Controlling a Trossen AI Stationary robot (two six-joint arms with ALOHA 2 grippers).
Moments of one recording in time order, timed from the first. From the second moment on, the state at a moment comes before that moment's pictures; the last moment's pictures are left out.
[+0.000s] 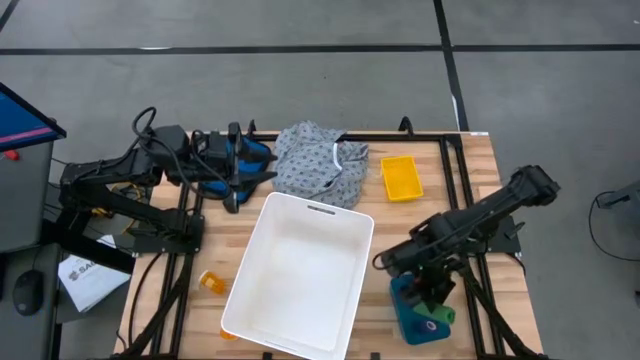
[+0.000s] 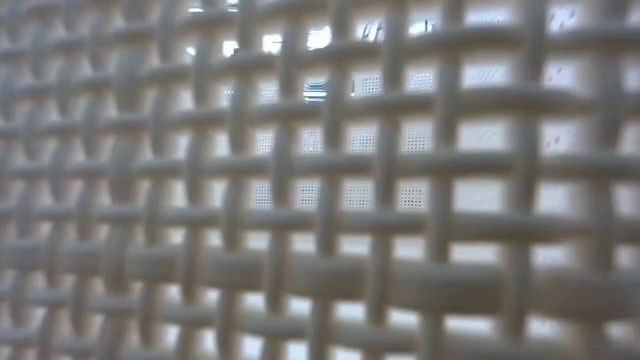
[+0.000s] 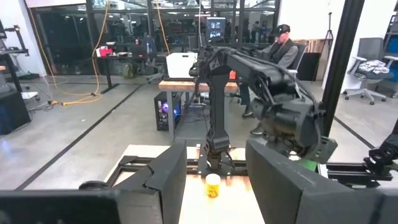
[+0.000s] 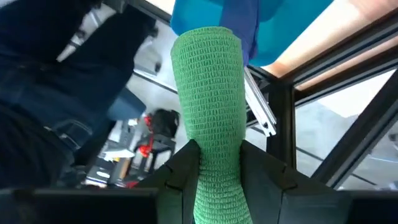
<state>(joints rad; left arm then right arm) -0.02 1.01 1.29 -0.28 -0.10 0.02 0.49 1.50 1.34 -1.22 -0.74 1.54</state>
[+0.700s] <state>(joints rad) -0.03 1.01 1.29 -0.28 -0.10 -0.01 0.45 1.75 1.31 -1.20 -0.80 1.28</state>
